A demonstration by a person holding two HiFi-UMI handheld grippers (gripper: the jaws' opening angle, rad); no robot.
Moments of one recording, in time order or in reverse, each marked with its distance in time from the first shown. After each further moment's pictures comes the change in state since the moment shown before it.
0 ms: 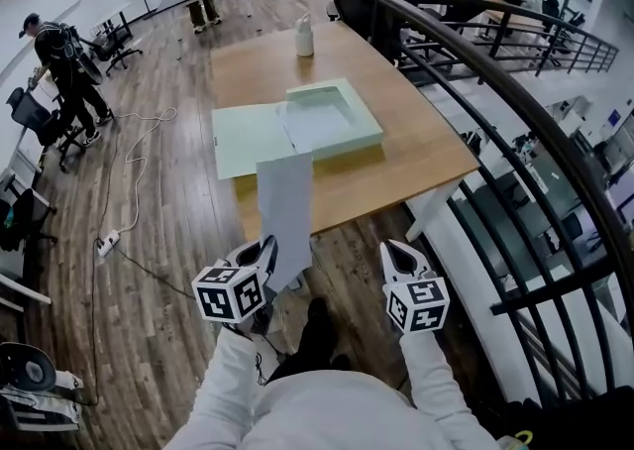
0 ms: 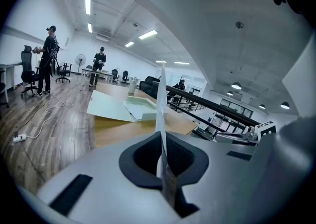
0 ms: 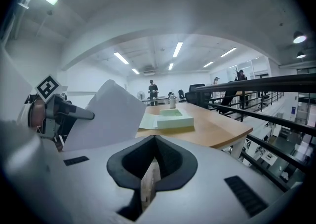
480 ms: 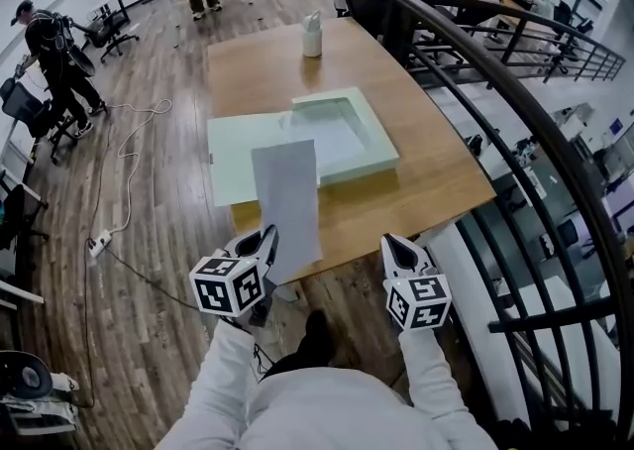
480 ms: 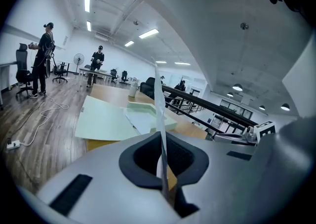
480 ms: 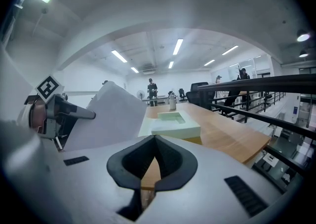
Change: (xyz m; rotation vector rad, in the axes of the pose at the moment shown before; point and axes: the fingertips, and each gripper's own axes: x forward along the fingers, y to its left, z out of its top) left arm 0.089 0.058 0.070 0.004 -0.009 -0.016; right arm 0.112 -0.030 0.049 0.003 0.005 0.003
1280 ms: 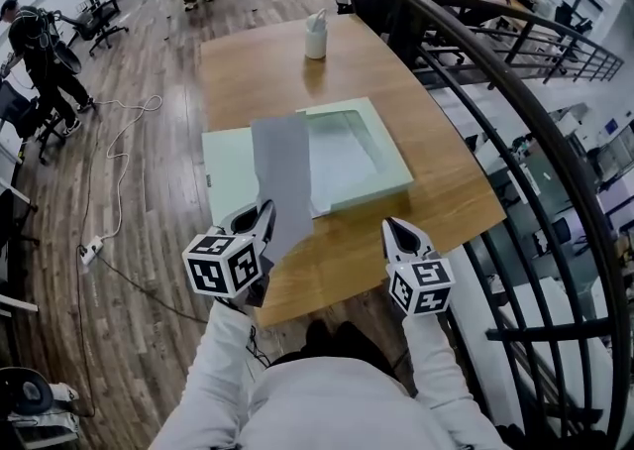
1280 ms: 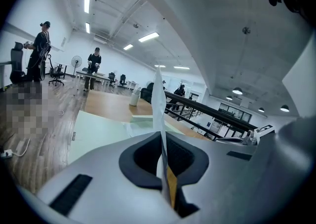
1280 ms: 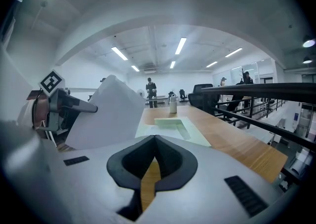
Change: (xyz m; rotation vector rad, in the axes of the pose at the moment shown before) left arm 0.074 0.066 0.082 0.011 -0.049 -0.026; right arm 0.102 -0.019 0.051 -0.040 0.001 -0.011
